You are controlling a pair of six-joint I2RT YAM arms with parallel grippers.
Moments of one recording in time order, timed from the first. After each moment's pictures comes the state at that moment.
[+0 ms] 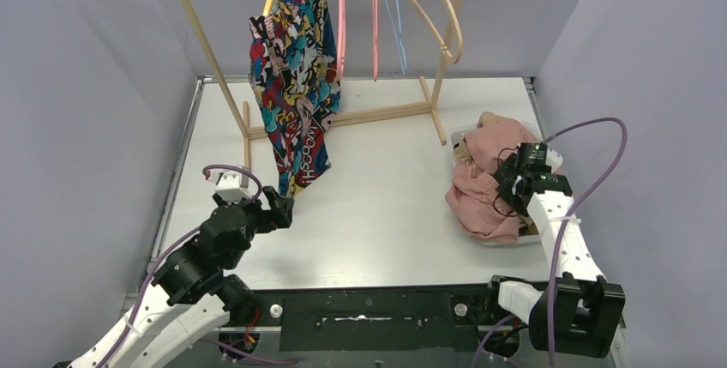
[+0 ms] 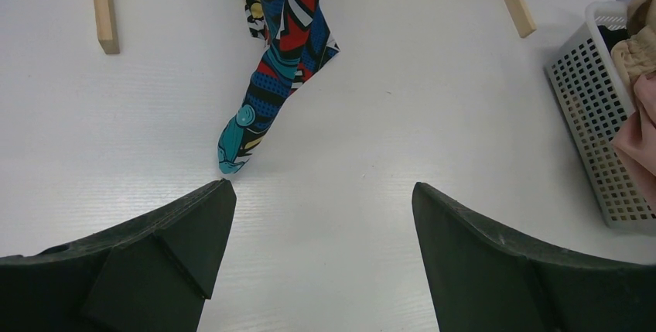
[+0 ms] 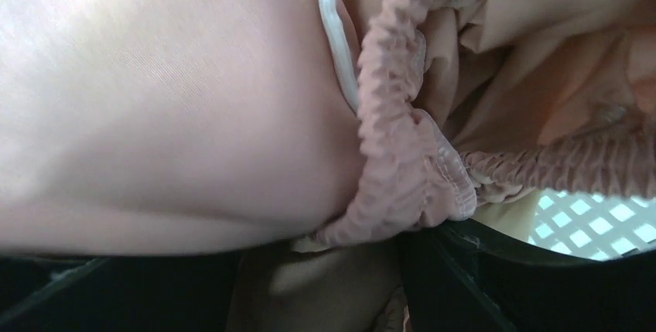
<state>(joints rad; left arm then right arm) -0.75 0.41 0.61 -0.59 -0.49 -0.58 -0.12 1.11 0.87 -0.77 0.16 0.56</state>
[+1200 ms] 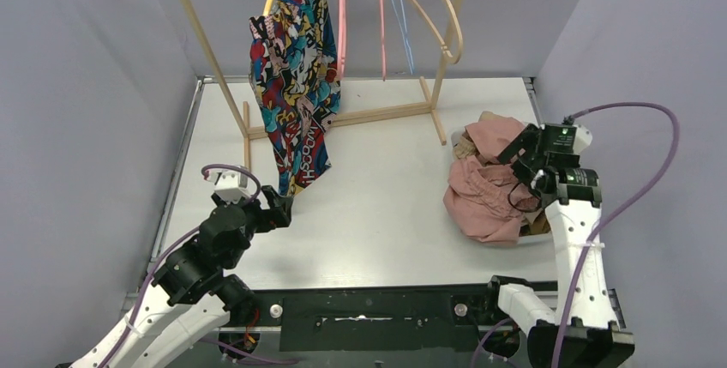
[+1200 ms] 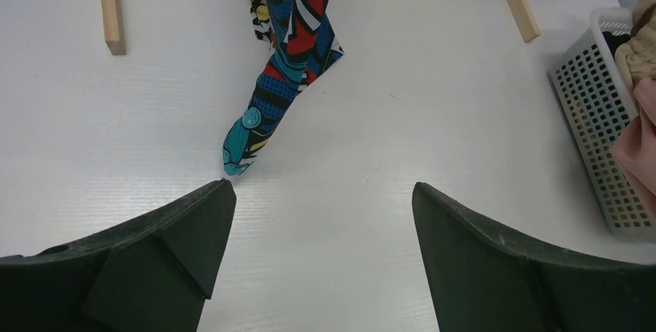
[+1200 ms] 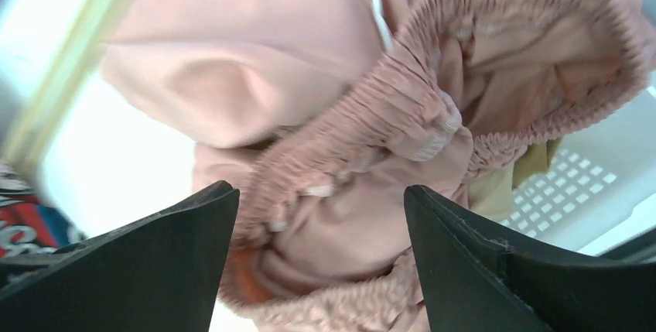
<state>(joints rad) -0.74 0.41 0.61 -0.59 -0.49 -0.58 -0.12 1.02 1.08 -0.92 0.15 0.59</state>
